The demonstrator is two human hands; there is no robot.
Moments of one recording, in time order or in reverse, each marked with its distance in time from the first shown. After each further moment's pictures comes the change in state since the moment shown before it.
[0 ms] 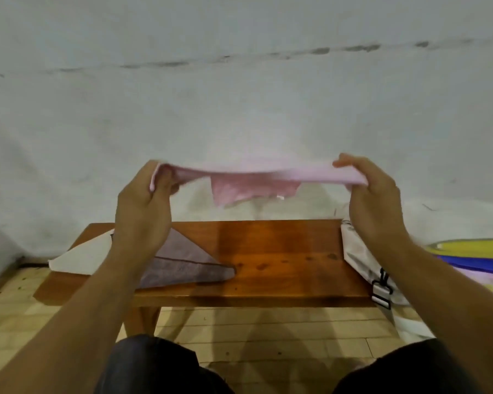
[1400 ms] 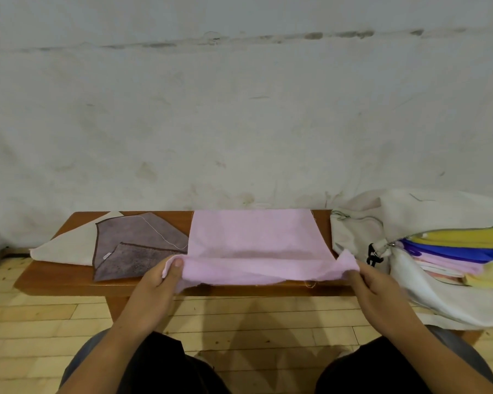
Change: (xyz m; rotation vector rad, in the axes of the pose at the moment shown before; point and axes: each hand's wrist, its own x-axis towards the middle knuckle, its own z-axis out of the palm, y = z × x) left_hand -0.111 -0.077 0.031 0.016 -0.382 -0.516; right_hand -0.117 0.098 -0.048 -0.284 -0.396 0.245
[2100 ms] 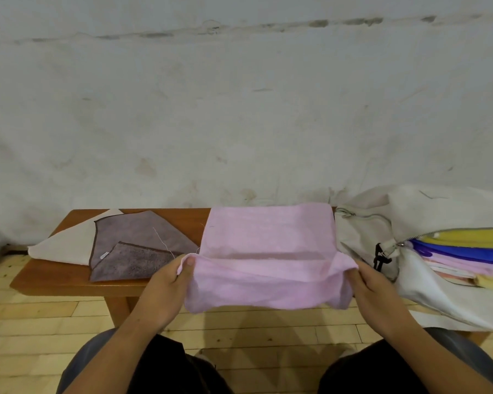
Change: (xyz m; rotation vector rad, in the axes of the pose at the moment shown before) left_hand 0.023 -0.013 0.017 0.197 -0.092 0.045; right_hand 0.016 0.016 0.021 0.171 -0.025 0.150
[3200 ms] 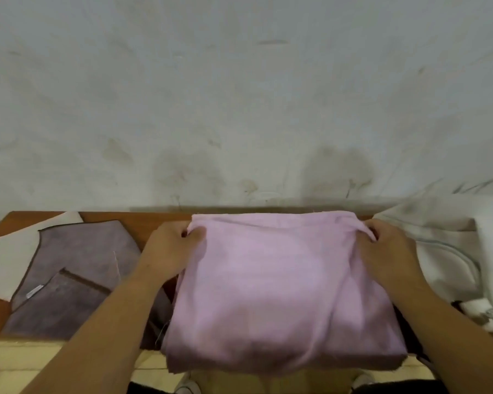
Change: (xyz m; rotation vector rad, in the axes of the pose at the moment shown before) left_hand 0.191 -0.004 0.033 0.113 0.021 -0.072; right_hand 0.185 -0.003 0.031 -0.285 0.206 0.143
